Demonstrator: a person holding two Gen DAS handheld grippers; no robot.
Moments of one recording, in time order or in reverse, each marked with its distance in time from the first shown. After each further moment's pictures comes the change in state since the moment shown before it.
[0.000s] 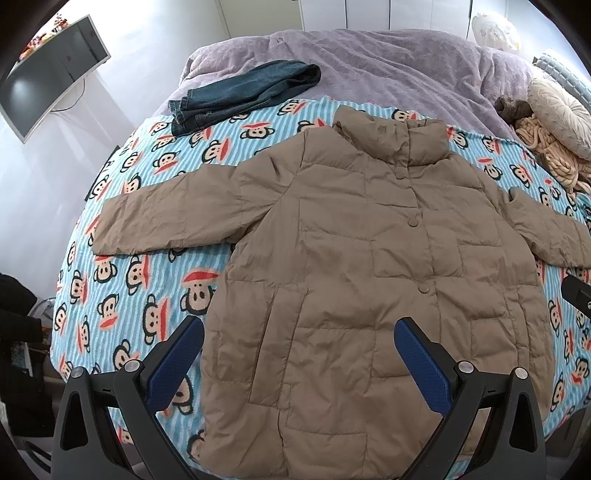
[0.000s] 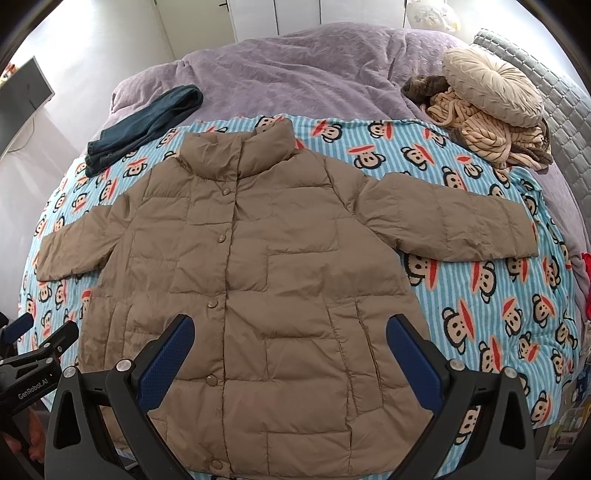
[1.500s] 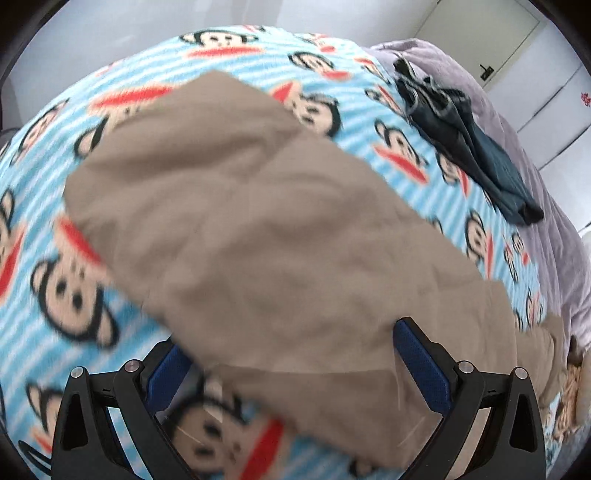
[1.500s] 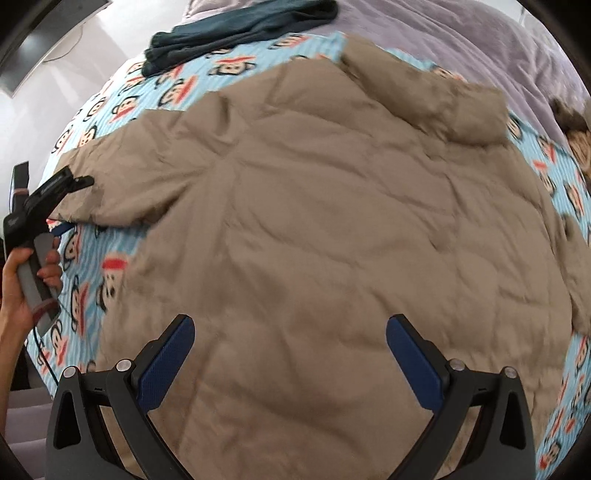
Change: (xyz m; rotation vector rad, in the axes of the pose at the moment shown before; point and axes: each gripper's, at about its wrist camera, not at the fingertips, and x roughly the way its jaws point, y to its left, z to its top) left arm 0.253 0.288 -0.010 -0.729 0.052 -0.095; right arm 0.170 0.215 0.028 -0.266 0.249 0.142
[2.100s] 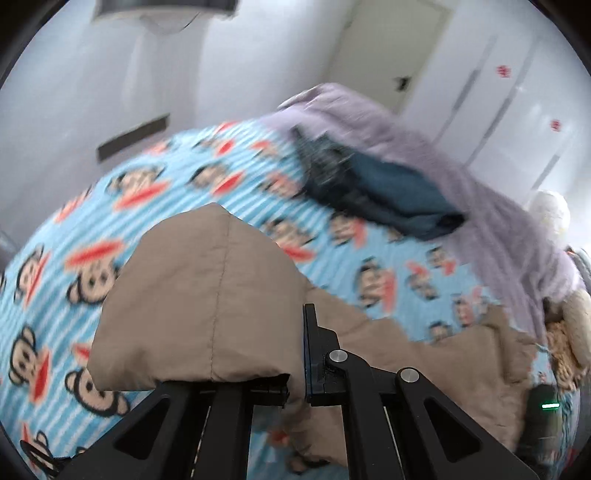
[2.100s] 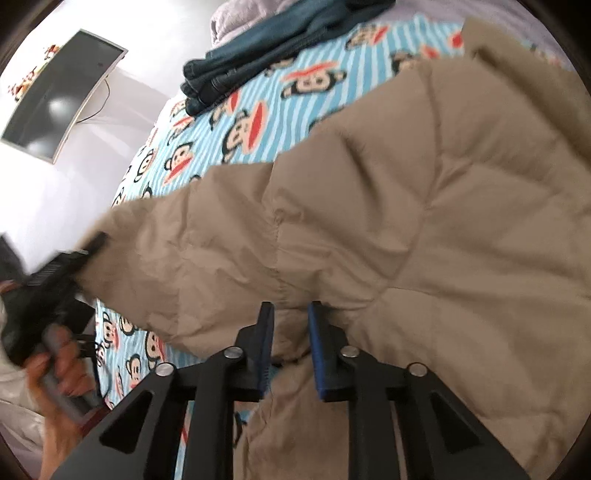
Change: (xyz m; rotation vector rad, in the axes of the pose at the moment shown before) left arm -0.085 -0.059 0.057 0.247 -0.222 -0.256; right arm 0.088 0.059 0.086 0.159 -0.023 0.387
